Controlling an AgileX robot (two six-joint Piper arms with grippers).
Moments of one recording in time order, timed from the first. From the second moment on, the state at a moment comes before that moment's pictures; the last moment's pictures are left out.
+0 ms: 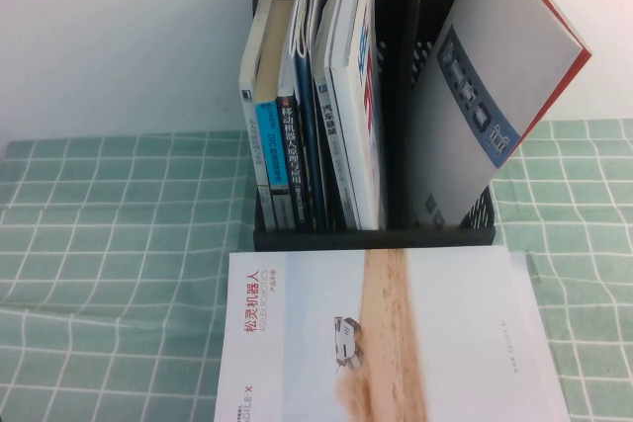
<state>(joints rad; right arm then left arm) 0.72 0.04 -0.22 -0.21 0.55 -0.08 -0.03 -0.01 0.02 -0.10 0.39 -0.02</state>
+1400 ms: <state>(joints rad) 0.64 0.04 -0.22 -0.23 0.54 -0.07 -0.05 -0.01 0.02 -0.12 0.39 0.01</state>
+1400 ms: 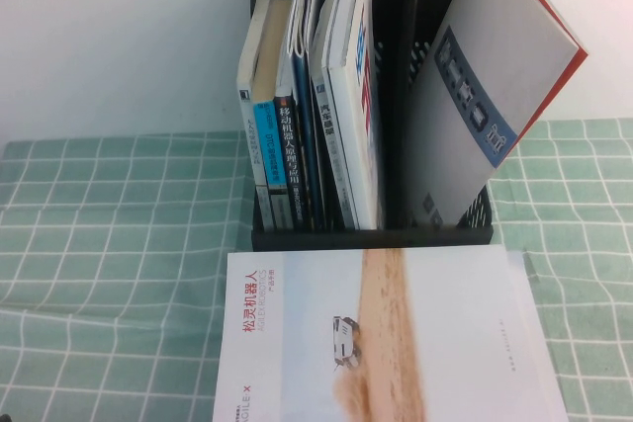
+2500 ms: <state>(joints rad) -0.04 -0.01 0.03 -0.04 0.42 -0.10 -0.05 -0.01 0.02 -0.13 0.39 0.01</state>
